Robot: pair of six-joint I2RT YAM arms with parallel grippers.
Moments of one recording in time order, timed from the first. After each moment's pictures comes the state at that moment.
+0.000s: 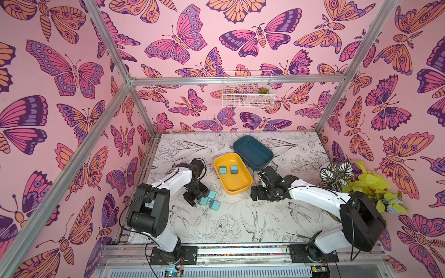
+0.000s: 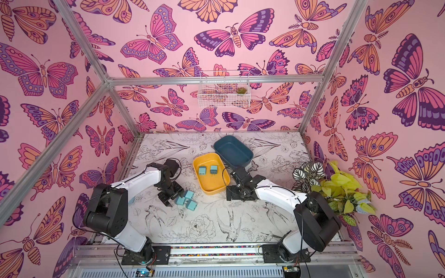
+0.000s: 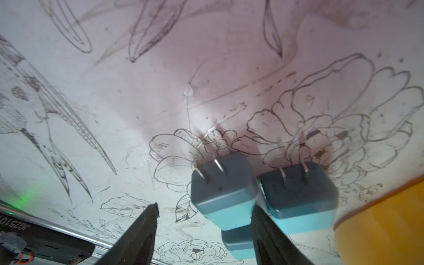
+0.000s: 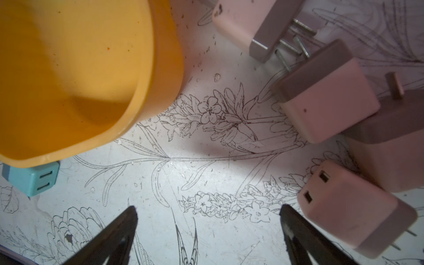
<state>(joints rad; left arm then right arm) -0.29 1.63 1.00 -0.98 0.15 -1.14 0.68 1.49 0.88 -0.57 -0.04 0.63</state>
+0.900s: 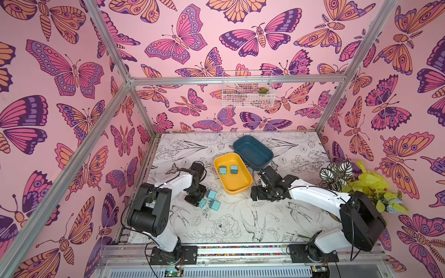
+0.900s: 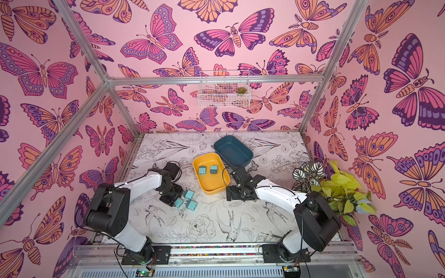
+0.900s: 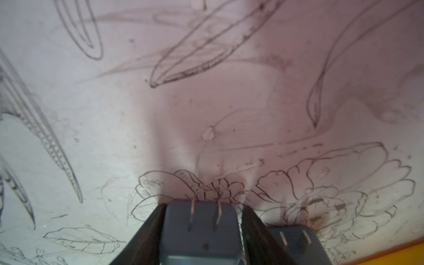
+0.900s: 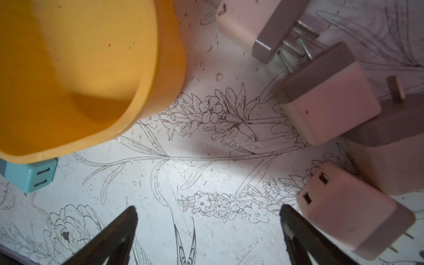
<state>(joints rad) -0.29 1.64 0.91 -0.82 0.10 -1.38 0.68 1.49 0.88 -0.57 -0.04 0.60</state>
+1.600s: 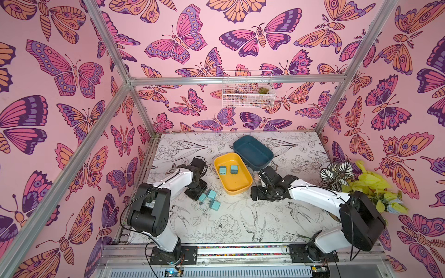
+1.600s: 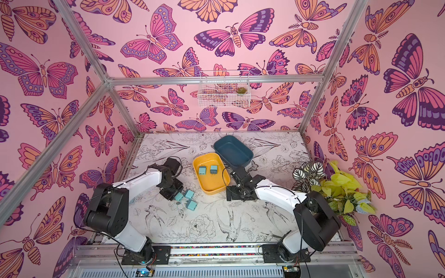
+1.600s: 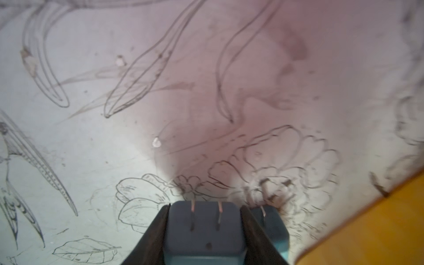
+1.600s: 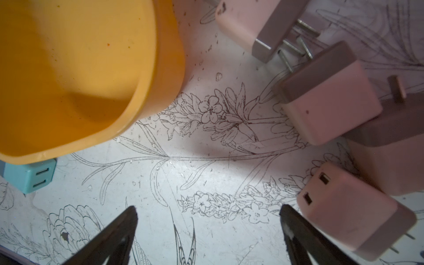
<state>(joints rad) -0.30 1.63 1.02 -0.84 0.04 -1.20 0.68 1.49 0.88 -0.57 -0.04 0.61</state>
